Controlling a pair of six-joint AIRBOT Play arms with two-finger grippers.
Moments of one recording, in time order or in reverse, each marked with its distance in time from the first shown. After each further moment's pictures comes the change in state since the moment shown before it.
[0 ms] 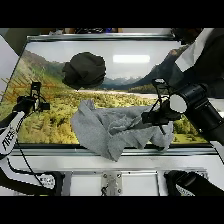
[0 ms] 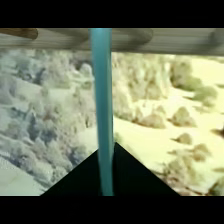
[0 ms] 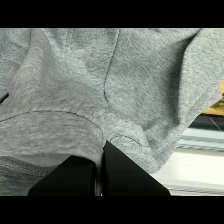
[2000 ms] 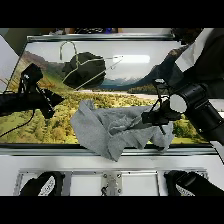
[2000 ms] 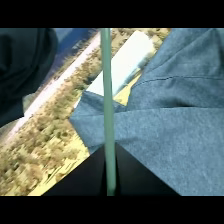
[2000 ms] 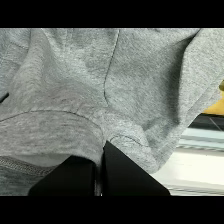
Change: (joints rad) left arm -0.051 0.699 0.002 -1.289 -0.715 1.441; right arm 0.000 0.000 0.000 0.000 0.000 0.000
